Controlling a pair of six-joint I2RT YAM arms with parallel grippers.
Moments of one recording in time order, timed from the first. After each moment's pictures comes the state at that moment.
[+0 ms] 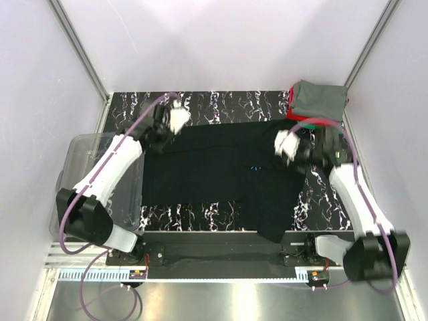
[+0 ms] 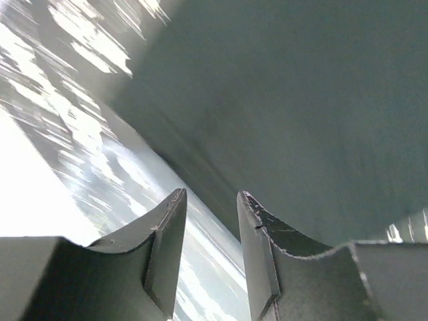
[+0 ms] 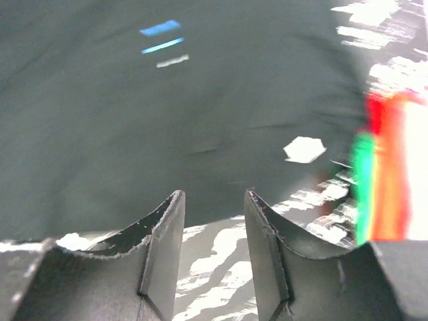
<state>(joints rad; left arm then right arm) -0.33 1.47 1.38 -0.78 -0.03 0.50 0.05 1.21 1.03 -0.67 -0.42 -1.04</state>
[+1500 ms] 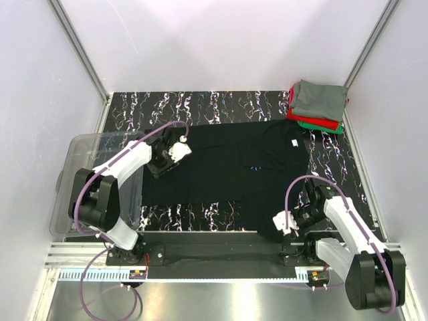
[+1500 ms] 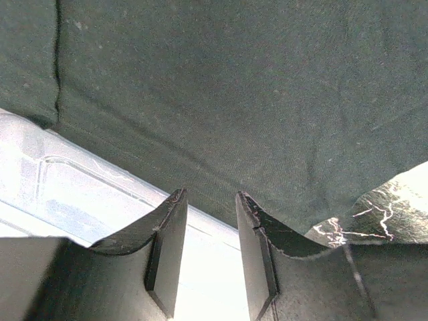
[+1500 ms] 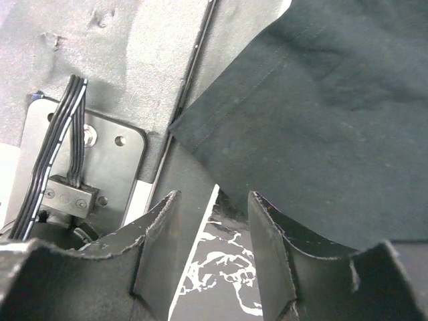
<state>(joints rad) -0.30 1.58 1.10 -0.83 -0.04 0.68 0.08 0.93 0.49 -1.25 -0.63 -1.92</state>
